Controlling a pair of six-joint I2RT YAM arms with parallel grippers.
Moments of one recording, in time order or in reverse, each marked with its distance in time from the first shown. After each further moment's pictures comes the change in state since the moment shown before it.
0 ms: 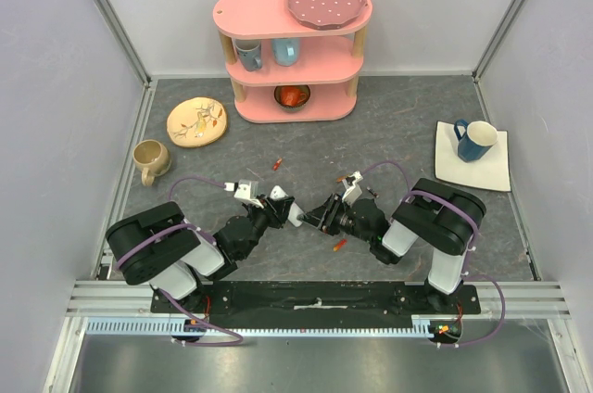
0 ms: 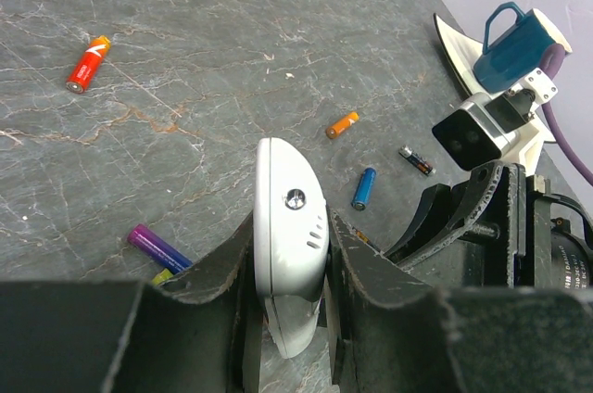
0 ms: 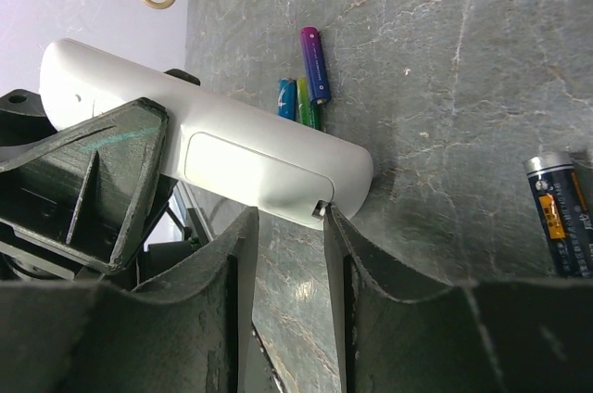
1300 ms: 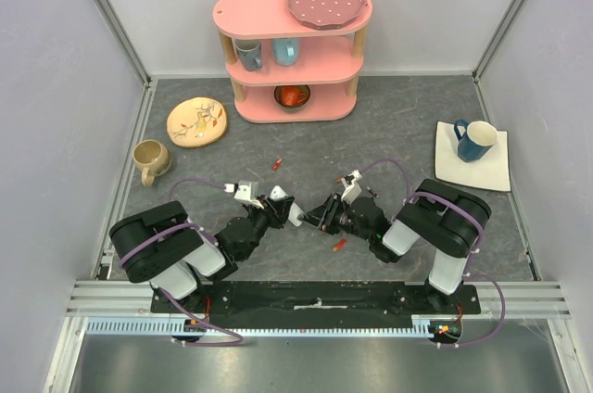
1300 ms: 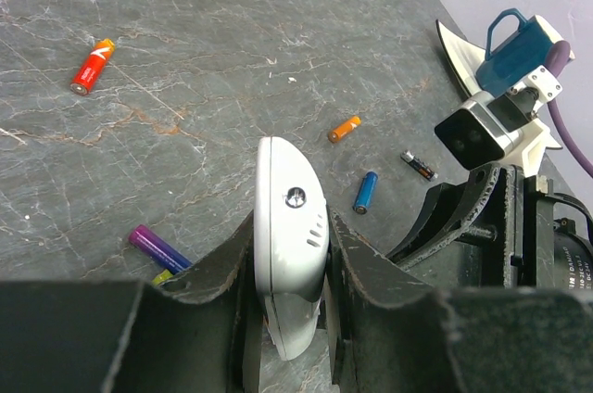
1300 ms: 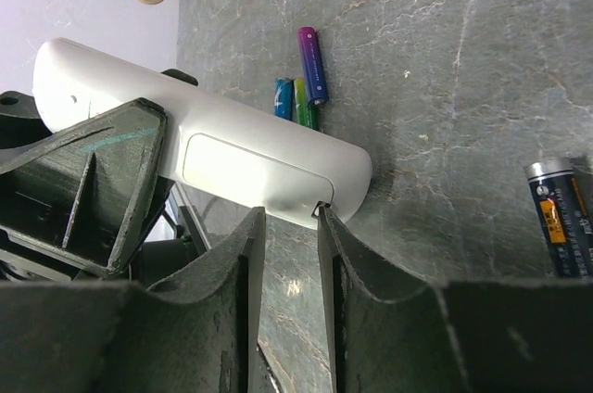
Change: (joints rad) left arm -0.016 0.022 0.000 0.028 -0.034 0.002; right arm -0.003 -0.026 0.014 -0.055 -0.014 -0.019
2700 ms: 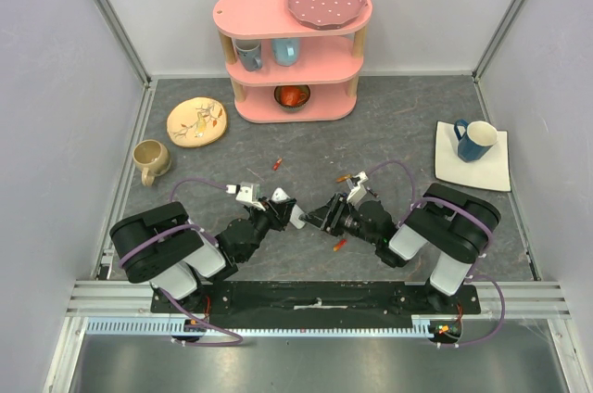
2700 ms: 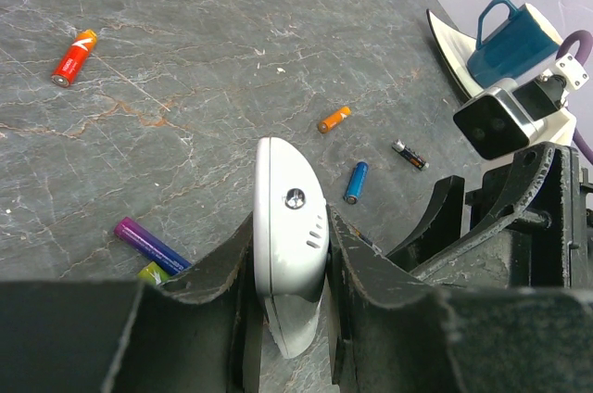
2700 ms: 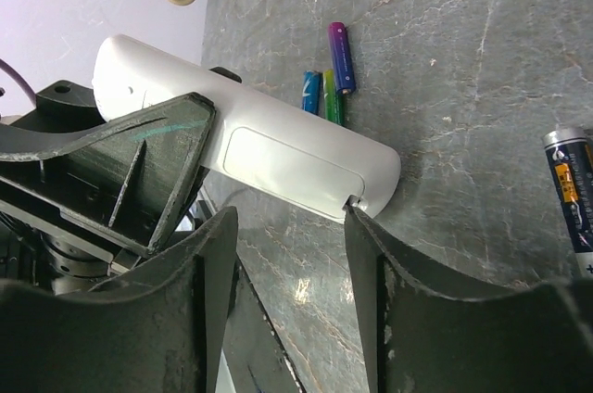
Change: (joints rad) left arm -0.021 0.000 -0.003 0.003 0.001 0.002; right arm 0.000 -0.065 -0.066 0.050 0.015 -0.002
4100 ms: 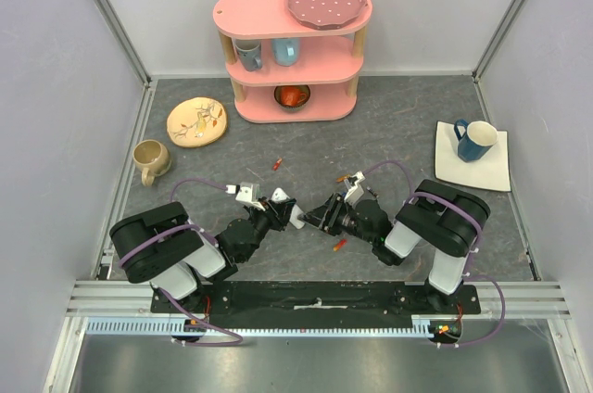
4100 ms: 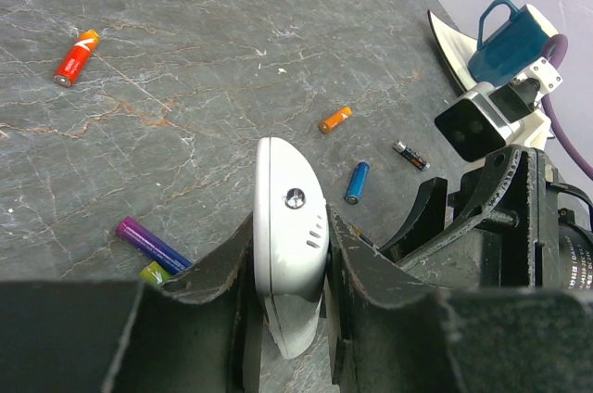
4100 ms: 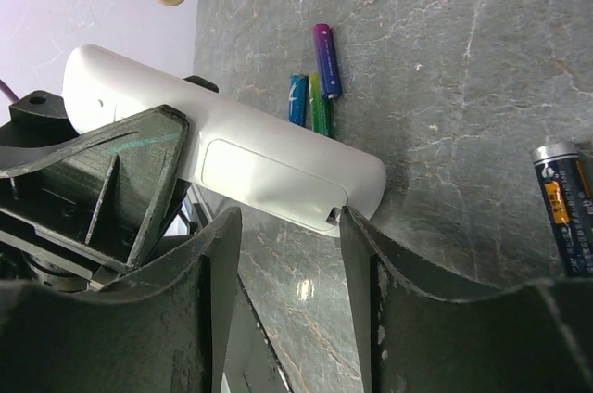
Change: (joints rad) left arm -0.001 -0.001 -0.001 0.000 -0.001 0.000; right arm -0.003 0.067 0.029 0.019 -0.010 0.010
